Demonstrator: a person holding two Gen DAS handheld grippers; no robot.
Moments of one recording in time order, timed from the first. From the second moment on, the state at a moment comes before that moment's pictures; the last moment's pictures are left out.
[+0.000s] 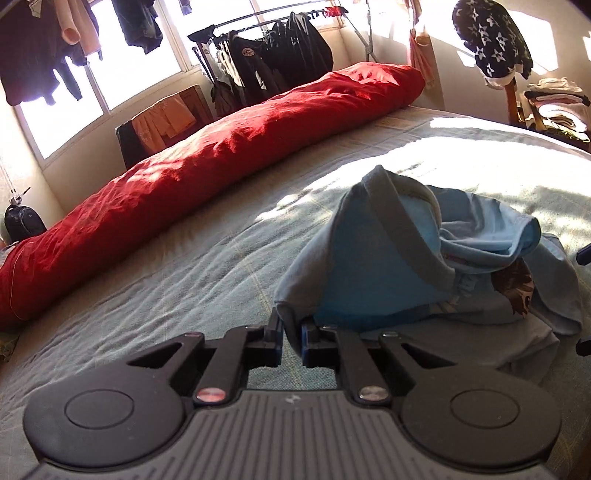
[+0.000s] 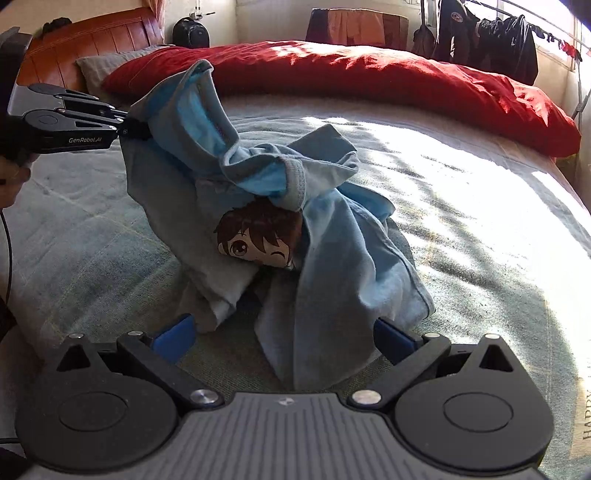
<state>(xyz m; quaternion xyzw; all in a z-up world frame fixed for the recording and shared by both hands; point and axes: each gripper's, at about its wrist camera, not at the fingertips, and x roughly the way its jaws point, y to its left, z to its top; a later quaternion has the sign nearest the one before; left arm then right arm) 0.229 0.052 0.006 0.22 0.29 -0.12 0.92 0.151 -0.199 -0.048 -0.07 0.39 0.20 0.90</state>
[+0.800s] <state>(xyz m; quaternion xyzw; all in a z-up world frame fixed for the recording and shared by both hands) 0.239 0.138 -0.030 0.14 0.35 -0.05 0.93 0.178 -0.149 -0.046 -0.15 0.40 0.21 0.88</state>
